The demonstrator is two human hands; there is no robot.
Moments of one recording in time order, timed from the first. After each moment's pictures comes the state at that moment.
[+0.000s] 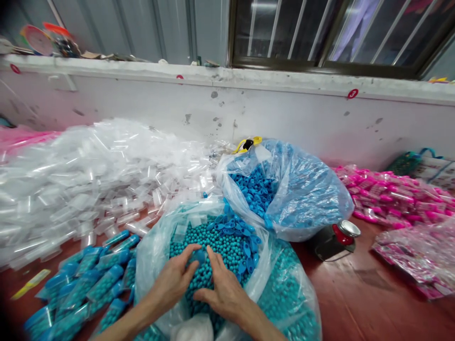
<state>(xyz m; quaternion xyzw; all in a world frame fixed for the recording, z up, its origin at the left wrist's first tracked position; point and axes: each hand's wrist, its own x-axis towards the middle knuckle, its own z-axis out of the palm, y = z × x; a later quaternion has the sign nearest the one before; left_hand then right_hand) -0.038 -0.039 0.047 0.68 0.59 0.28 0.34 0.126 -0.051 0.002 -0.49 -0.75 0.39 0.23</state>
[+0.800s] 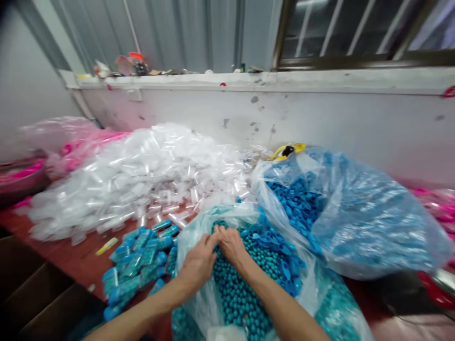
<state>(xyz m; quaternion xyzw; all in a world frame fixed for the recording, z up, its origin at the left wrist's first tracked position) -0.061 -0.023 0.033 0.73 0.66 0.18 0.07 0.038 0.061 0.003 -0.39 -0.92 -0.03 0.05</state>
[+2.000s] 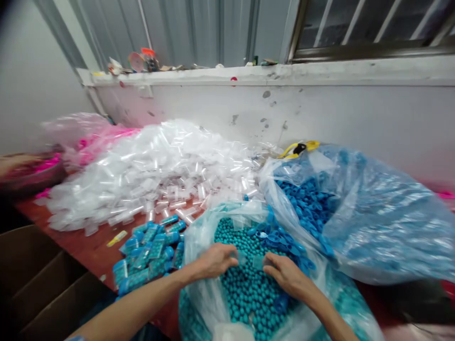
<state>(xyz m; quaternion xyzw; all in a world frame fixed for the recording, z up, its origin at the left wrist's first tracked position) -0.061 -0.007 0.026 0.77 0.54 0.14 0.30 0.168 0.019 0.022 -0.44 -0.81 0.36 0.10</state>
